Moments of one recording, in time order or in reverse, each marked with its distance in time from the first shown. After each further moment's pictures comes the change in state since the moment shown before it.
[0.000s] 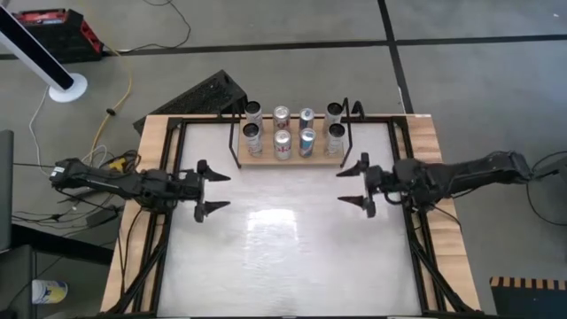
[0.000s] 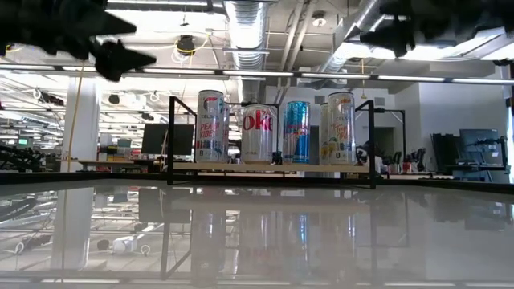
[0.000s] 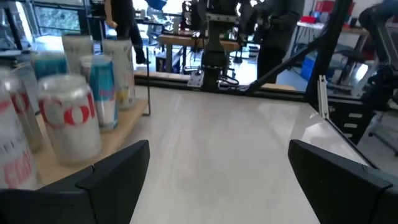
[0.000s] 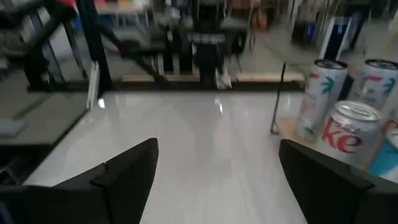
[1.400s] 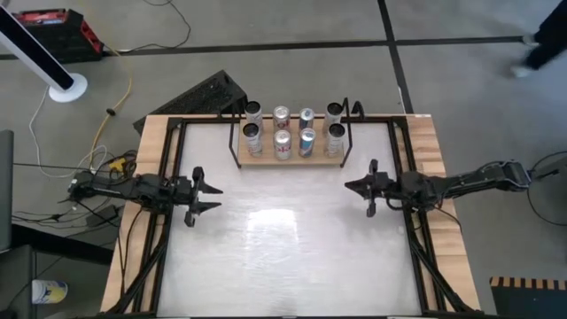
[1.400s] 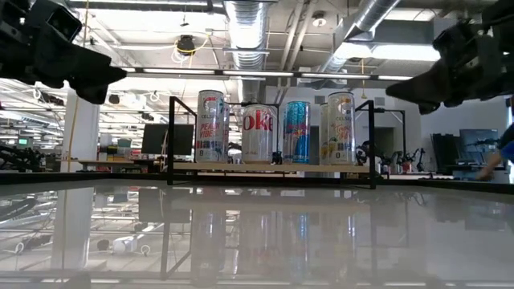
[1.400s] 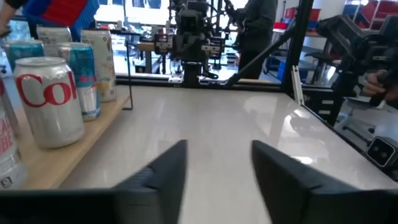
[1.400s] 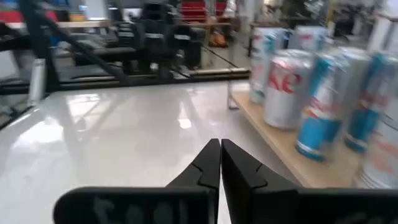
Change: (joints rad) left arm -0.003 -0.430 -0.212 -0.177 0.099 0.022; right arm -0.026 -0.249 -0.484 0.348 0.145 0.003
